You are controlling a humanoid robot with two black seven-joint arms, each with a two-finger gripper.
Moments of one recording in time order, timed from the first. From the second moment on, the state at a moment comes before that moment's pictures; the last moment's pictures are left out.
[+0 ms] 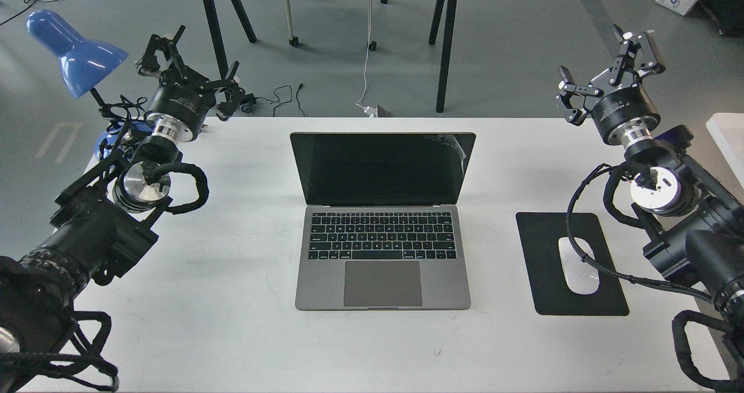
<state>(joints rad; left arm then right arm) -0.82 0.21 -0.81 -0.48 -0.16 -0.49 -0.32 0.73 -0.25 1.05 0.58 -0.21 0.39 0.28</state>
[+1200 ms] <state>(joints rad) -0.82 0.21 -0.81 -0.48 -0.16 -0.49 -0.32 0.73 -0.15 0.71 0.78 -0.21 0.38 0.27</state>
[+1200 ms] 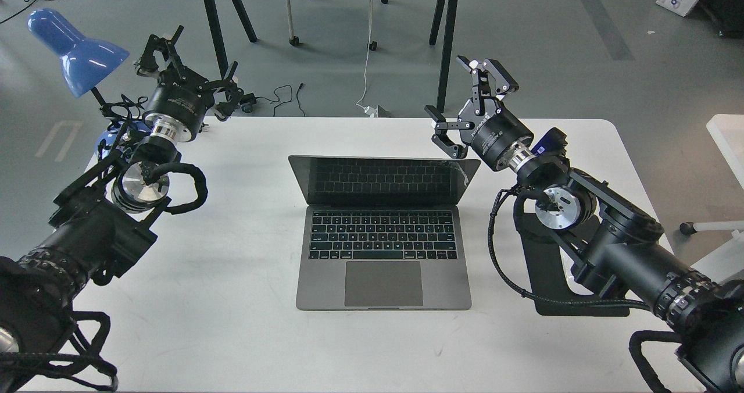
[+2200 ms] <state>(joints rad) -0.82 0.21 -0.81 -0.48 -0.16 -0.49 -0.32 0.55 -0.32 0.26 0.95 -0.26 0.37 0.25</state>
